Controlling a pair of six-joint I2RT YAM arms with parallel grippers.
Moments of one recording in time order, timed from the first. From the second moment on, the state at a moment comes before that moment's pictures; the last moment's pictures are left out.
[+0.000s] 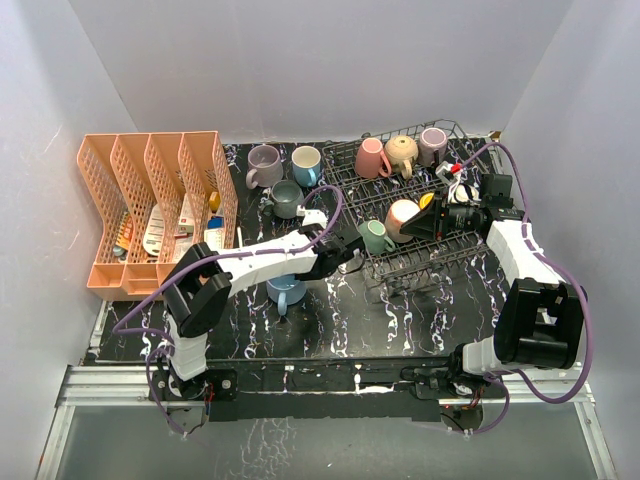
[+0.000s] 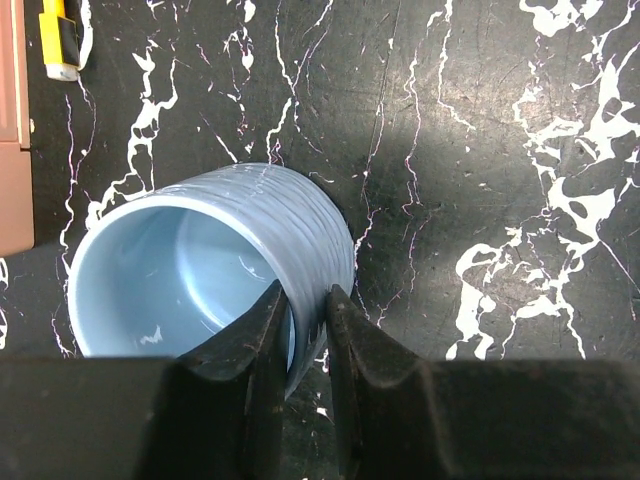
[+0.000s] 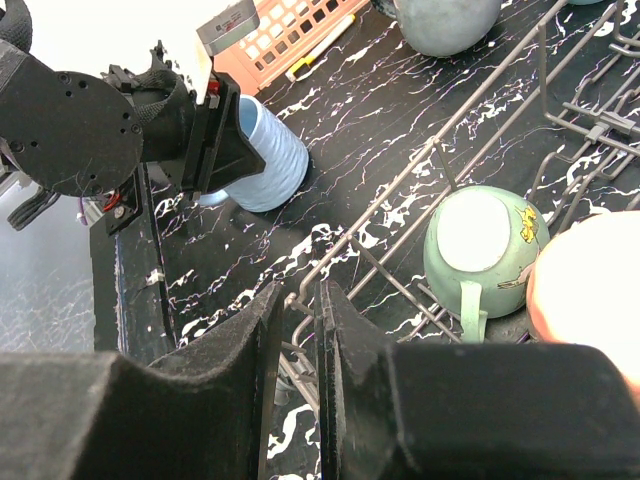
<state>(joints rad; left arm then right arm) -0.99 1.88 1.43 -1.03 -0.67 -1.05 -0.16 1.42 0.98 -0.42 -1.33 -0.36</state>
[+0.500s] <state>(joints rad) -0.97 1.89 1.42 -0.99 -0.64 -1.05 -0.16 1.42 0.99 -0.42 -1.33 -0.36</state>
